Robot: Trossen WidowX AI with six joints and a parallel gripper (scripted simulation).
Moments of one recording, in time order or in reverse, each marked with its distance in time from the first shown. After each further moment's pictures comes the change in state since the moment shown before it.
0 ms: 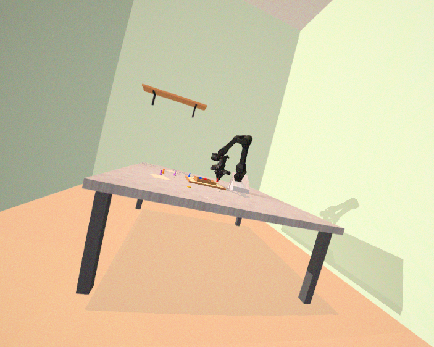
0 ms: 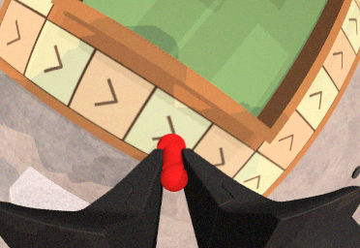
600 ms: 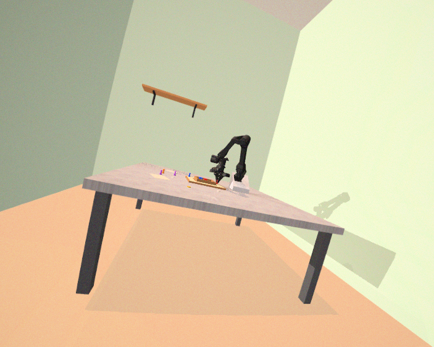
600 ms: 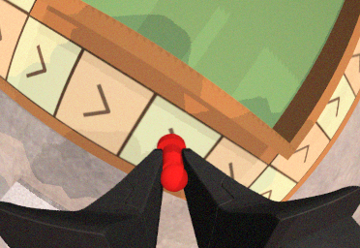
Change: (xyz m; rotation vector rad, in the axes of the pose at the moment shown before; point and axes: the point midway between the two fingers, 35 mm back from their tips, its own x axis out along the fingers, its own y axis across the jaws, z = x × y) arm 0.021 0.001 0.000 0.002 -0.002 0.002
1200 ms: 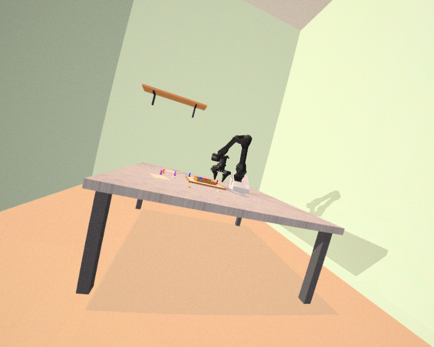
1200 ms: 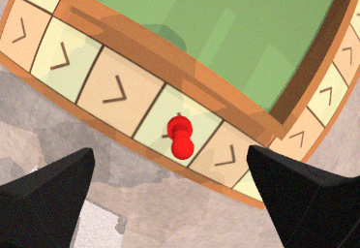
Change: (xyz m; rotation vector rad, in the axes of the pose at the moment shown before) arm -0.019 0.004 -0.002 0.015 0.005 0.026
